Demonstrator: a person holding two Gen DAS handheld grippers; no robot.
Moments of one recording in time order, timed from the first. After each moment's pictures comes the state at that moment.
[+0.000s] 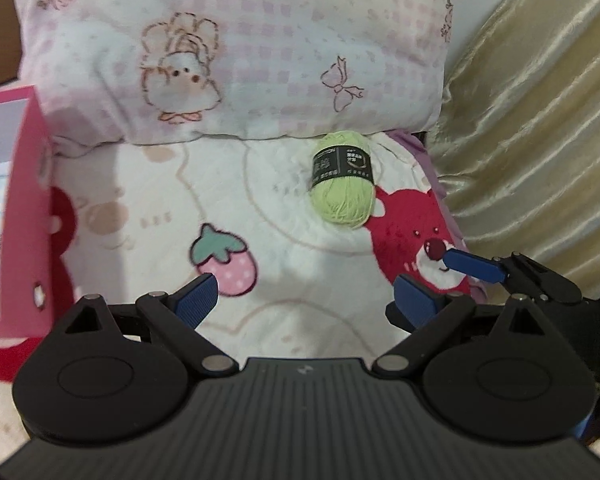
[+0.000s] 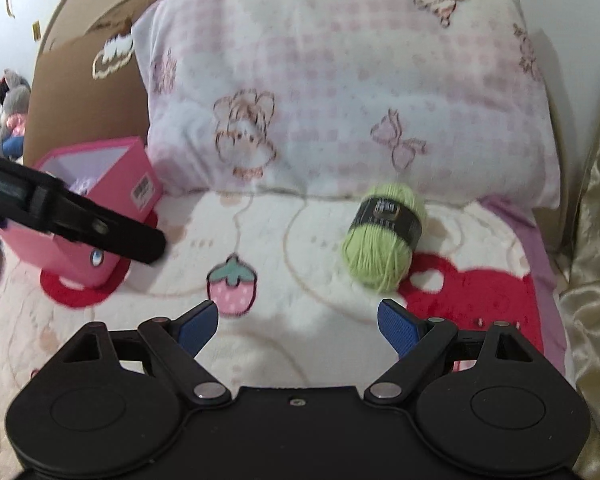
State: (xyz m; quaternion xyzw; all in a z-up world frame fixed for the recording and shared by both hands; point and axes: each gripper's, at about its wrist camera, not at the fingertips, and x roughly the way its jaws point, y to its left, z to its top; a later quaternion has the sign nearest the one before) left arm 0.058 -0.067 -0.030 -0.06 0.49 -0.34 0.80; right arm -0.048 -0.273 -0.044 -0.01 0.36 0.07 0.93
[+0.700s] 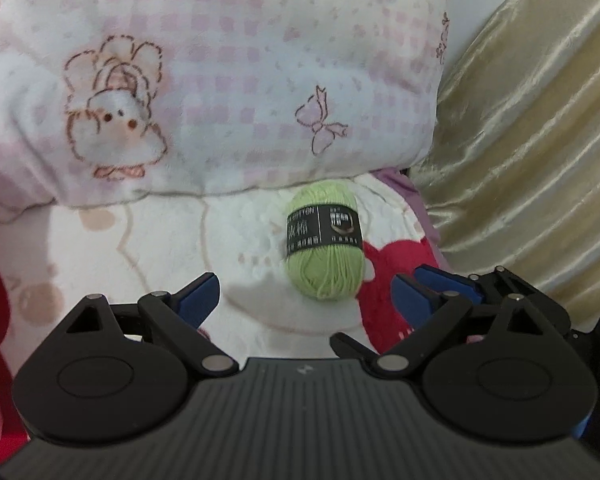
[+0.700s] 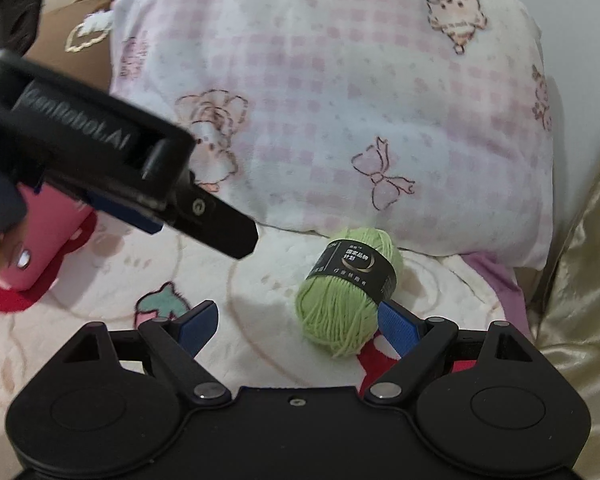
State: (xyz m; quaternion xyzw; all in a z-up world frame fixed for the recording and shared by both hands) left arm 0.118 -0.125 -0.054 -0.08 0.44 -0.37 0.81; right arm 0.017 -0.268 -0.069 -0.09 0.34 0.03 0.94
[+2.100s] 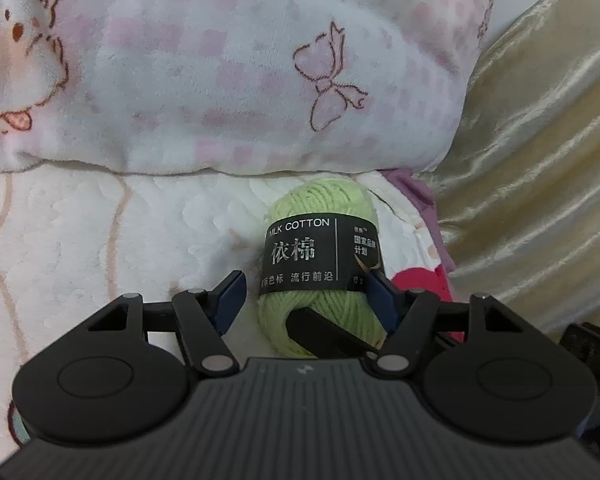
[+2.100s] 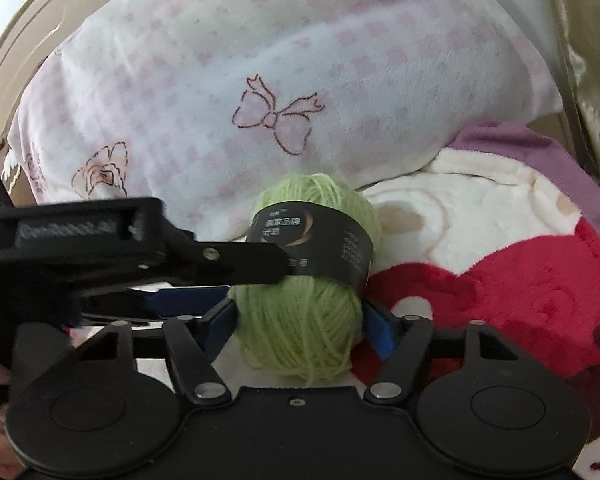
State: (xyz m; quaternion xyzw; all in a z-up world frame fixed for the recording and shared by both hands) left arm 0.162 -0.206 -0.145 -0.14 0.46 -0.38 0.79; right arm 0.054 -0.359 -0.154 0.18 0.31 0.02 0.93
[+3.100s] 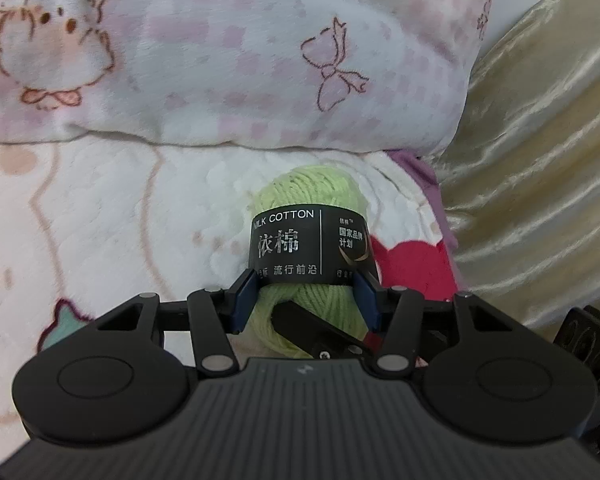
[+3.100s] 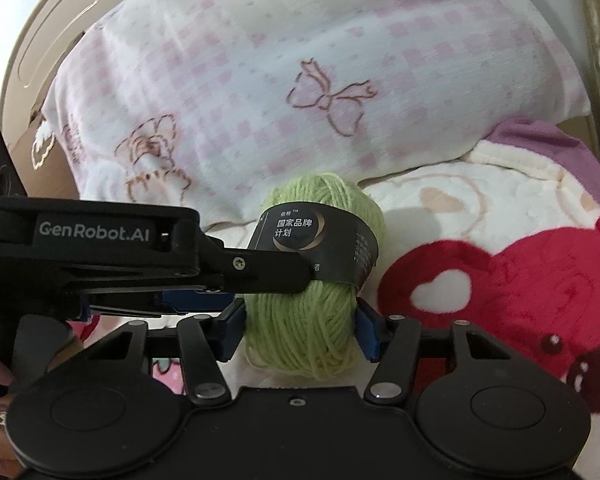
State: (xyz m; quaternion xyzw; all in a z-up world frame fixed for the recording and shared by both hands) left arm 0.132 -0.181 -0.128 -0.13 0.48 -0.36 0.79; right arm 0.039 -0.337 -0.144 0.17 0.33 0.08 0.92
